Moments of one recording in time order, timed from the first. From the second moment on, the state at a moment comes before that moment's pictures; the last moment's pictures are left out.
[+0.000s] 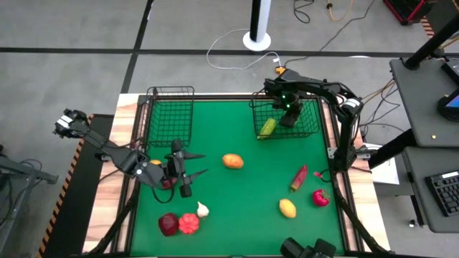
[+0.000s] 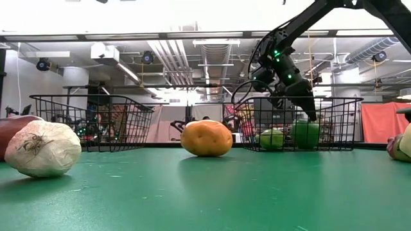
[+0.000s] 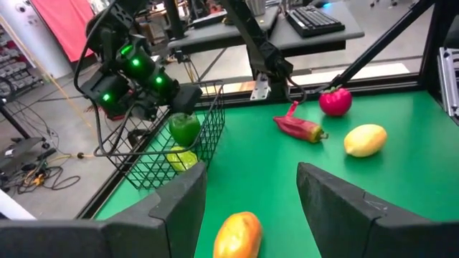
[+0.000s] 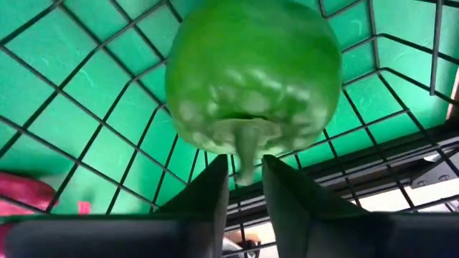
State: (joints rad) left arm -0.54 1.11 0.82 -0.04 -0.81 -0.05; right arm -0.74 1.95 1.52 -1.51 0.13 -0.22
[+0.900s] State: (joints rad) left arm -0.54 1.21 0.81 -0.33 -0.44 -0.51; right arm -0.48 1.48 1.60 -1.34 0.18 0.09
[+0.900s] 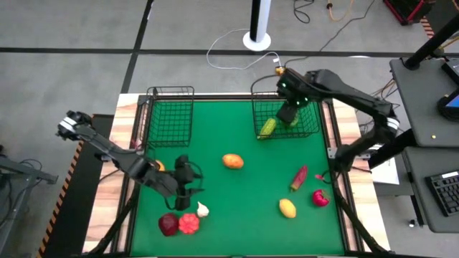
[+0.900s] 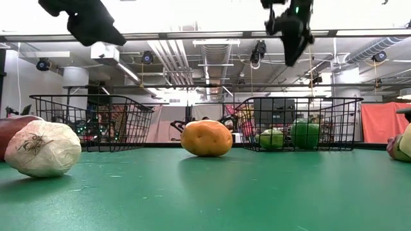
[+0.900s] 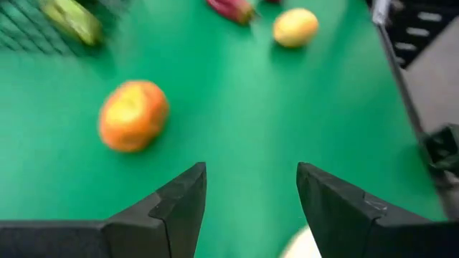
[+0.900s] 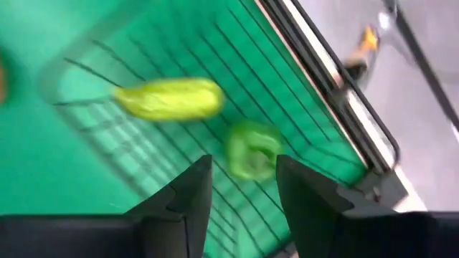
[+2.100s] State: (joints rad) left arm -0.62 1.50 1.09 -1.39 -0.27 -1.49; right arm 0.02 1.39 1.45 -1.03 0.32 0.21
